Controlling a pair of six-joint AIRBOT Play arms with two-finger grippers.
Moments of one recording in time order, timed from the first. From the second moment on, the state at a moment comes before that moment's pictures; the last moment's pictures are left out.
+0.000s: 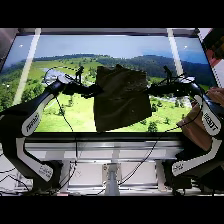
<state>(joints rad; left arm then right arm) -0.18 -1.80 1.27 0.56 -0.89 -1.09 -0.17 -1.72 1.20 -0.61 1.09 0.90</state>
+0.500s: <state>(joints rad) -0.19 -1.81 1.27 0.62 -0.94 -1.09 -0.17 -1.72 1.20 -0.61 1.10 0.90</state>
